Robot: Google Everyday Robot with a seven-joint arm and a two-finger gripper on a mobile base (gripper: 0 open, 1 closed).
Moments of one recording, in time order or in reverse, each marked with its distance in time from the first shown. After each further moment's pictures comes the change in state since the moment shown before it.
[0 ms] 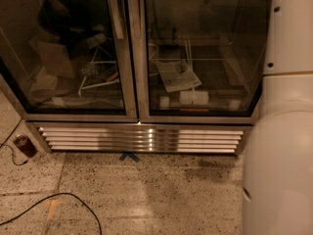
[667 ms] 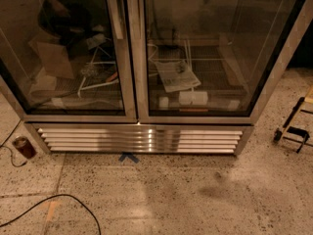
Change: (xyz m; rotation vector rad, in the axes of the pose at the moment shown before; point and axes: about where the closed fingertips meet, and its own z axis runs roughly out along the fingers) arm -0.034 -0.041 -0.069 -0.053 0.125 -0.056
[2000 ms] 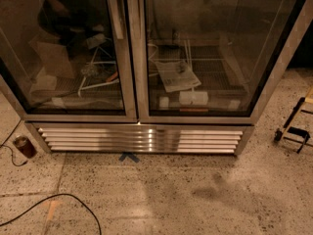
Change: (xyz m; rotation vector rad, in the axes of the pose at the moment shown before) arm -0.021 0.024 0.017 -0.097 0.034 -0.051
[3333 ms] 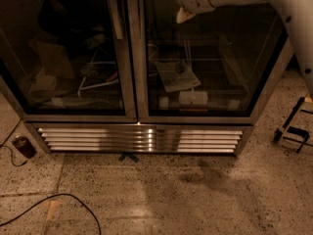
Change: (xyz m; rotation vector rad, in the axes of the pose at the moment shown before) arm -0.005 0.081 0.092 0.025 0.035 -0.101
